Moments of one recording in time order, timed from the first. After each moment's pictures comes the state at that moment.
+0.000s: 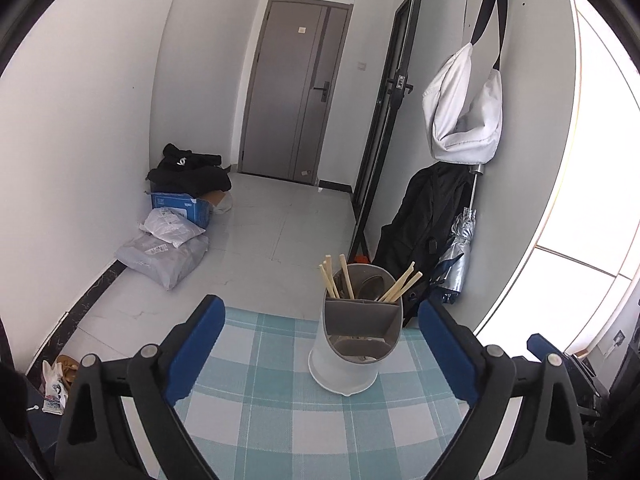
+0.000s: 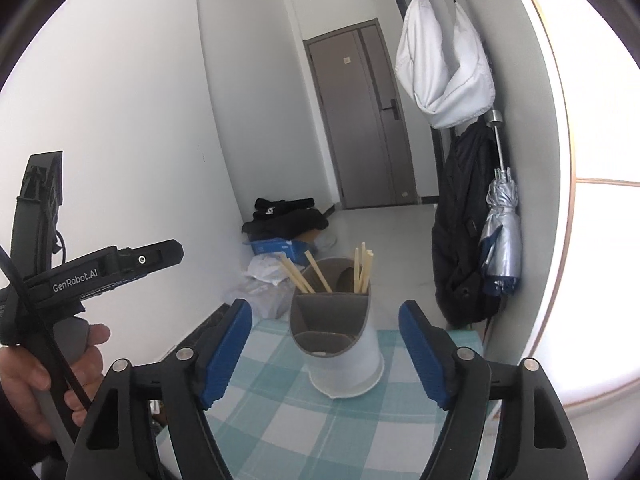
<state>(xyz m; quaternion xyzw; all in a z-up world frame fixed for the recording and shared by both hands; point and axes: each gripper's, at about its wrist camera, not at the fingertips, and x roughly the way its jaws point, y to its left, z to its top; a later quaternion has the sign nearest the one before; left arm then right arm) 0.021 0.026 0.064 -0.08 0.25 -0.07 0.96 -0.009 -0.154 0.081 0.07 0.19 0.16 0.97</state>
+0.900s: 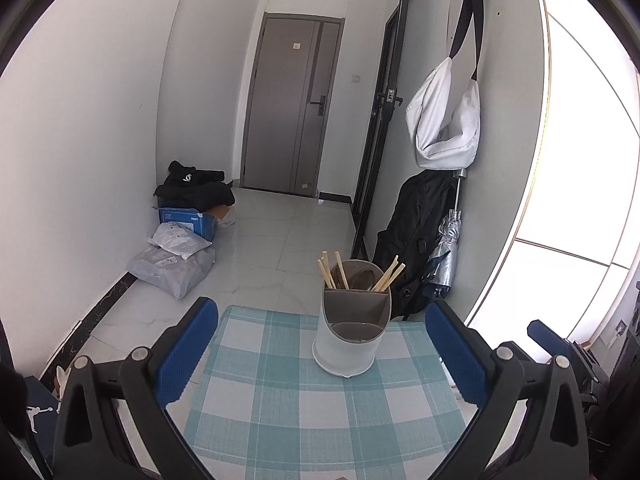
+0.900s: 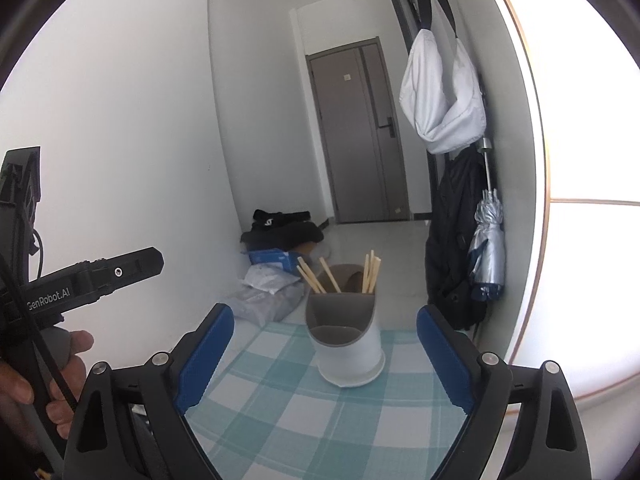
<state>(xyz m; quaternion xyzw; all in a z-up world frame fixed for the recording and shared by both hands) -0.026 0.031 0.070 -0.06 0.22 -0.07 0.97 -0.058 -0.142 0.096 0.06 0.17 0.14 0.97</state>
